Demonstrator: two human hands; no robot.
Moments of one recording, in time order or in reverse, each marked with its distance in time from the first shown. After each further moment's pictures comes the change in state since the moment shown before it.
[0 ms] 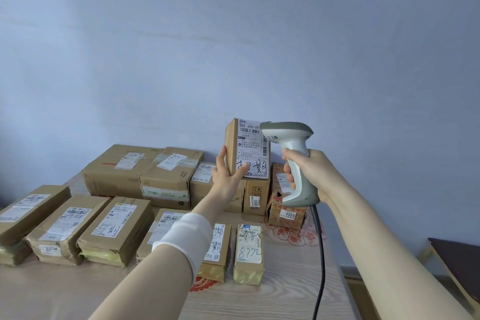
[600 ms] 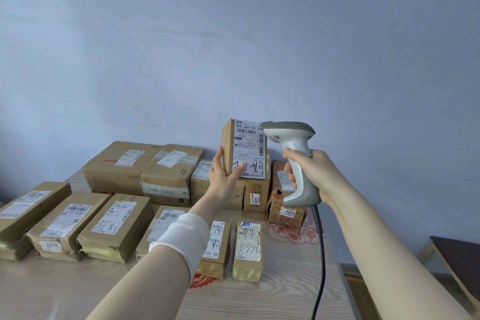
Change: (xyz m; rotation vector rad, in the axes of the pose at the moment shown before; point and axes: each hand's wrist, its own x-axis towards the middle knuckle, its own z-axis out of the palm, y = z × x) left_hand 0.008 -0.014 -0.002 -0.015 0.010 0.010; right_hand 0.007 0.008 -0.008 0.004 -0.012 -0.019
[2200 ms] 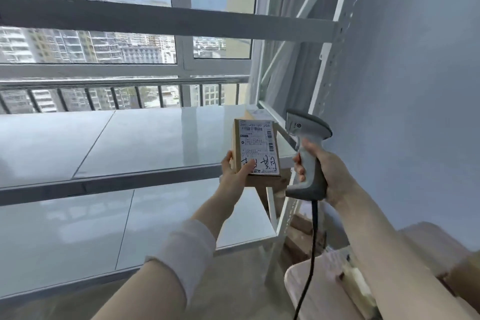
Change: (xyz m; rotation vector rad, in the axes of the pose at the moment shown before) left_hand -0.228 -0.055 -0.806 -0.154 1.156 -0.213; right_hand -0.073 -0.110 0.874 0.322 -1.234 0.198
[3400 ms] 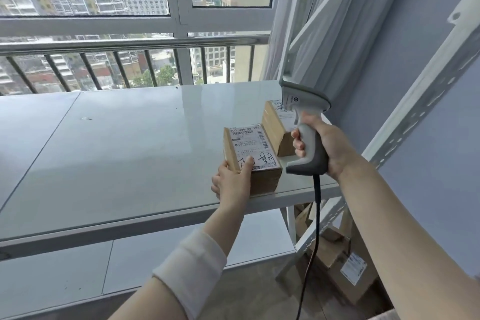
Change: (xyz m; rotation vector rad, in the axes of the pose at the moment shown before) left_hand 0.219 -0.006 -0.010 0.168 0.415 -0.260; right_hand 0.286 0.005 0.032 -0.005 -0.080 0.148
